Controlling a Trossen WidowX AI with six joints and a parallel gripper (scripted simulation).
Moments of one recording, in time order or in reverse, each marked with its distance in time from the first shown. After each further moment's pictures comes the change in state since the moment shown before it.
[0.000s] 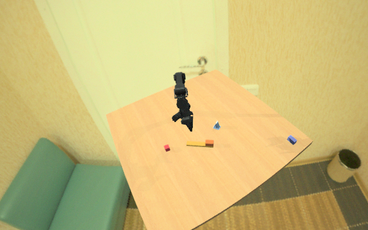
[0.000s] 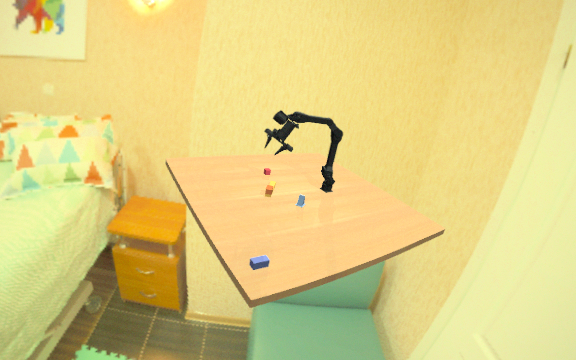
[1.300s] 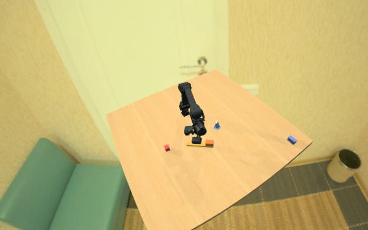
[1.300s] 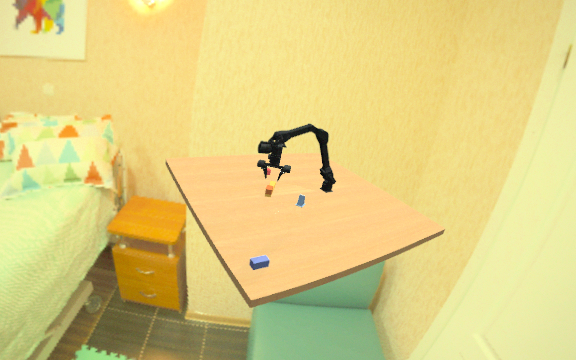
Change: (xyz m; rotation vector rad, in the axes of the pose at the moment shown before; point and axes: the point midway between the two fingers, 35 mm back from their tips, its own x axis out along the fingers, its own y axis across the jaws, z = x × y) arm 0.122 -0.091 -0.016 0.211 -0.268 -0.494
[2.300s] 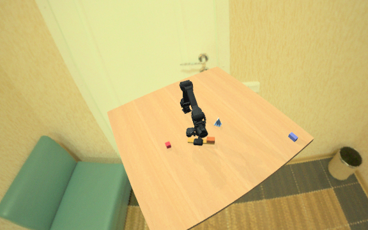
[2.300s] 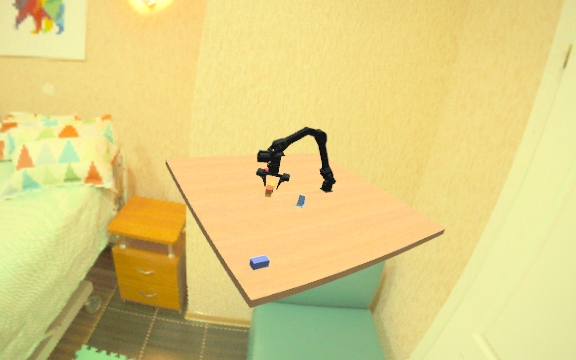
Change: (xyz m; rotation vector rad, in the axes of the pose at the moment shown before) arm 0.051 -0.003 0.002 0.001 -0.004 -0.007
